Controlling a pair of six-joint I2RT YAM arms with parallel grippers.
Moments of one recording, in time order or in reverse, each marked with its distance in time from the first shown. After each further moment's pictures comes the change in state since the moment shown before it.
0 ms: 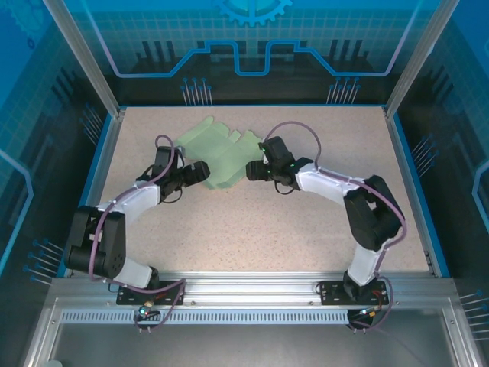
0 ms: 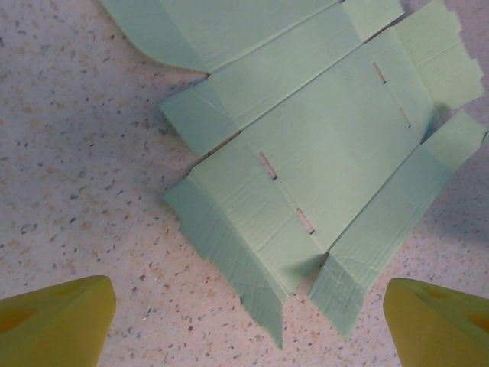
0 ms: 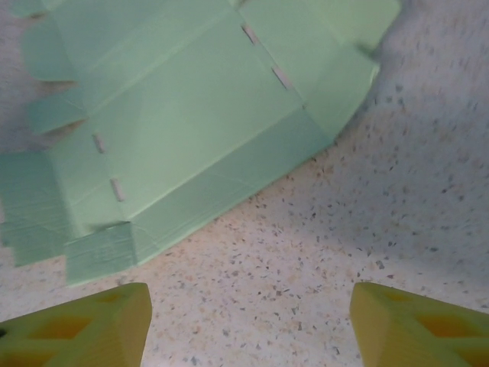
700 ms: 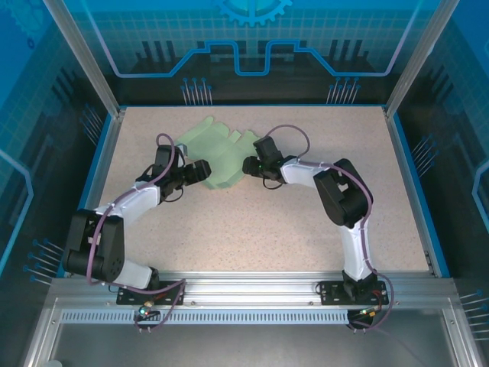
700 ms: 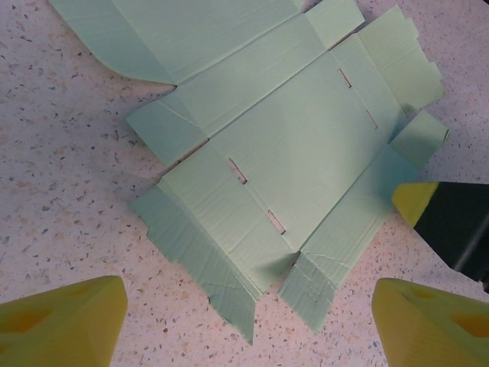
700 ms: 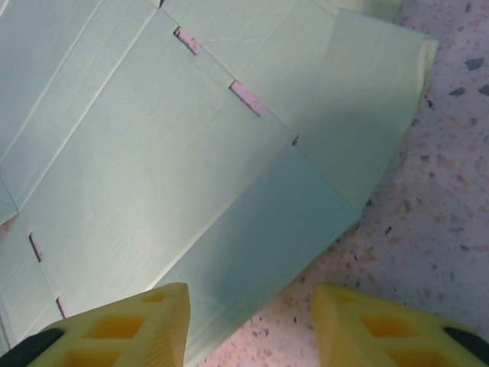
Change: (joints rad) left arm -0.014 -0.027 0.003 0.005 0.018 0.011; right arm -0.032 0.299 0.158 0.157 -0.041 0.217
